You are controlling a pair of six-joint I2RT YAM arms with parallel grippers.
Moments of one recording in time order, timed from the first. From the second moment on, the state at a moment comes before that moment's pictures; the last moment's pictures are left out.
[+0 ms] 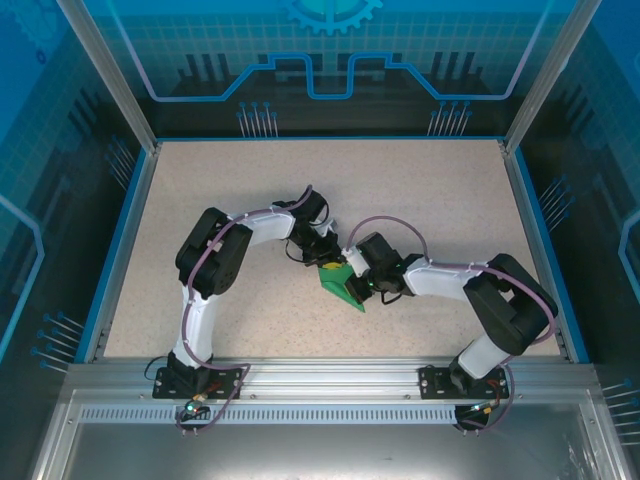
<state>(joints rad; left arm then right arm) -0.51 2.13 1.39 -0.54 0.67 -0.63 0.67 1.60 0.71 -0.16 -0.21 0.10</state>
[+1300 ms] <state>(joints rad) -0.51 2.12 1.41 -0.58 0.65 -0.60 0.67 1.65 0.79 -0.25 -0.22 0.10</state>
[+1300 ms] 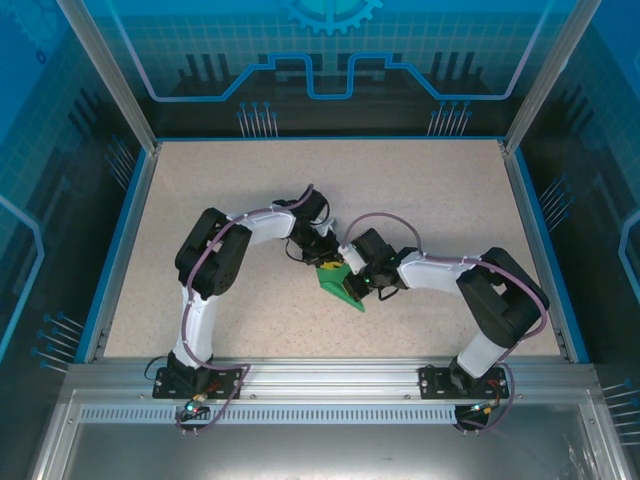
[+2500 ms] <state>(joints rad) -0.57 1.84 0.96 -0.24 0.71 -0.72 0.67 1.68 0.82 -0.25 -0.25 0.10</state>
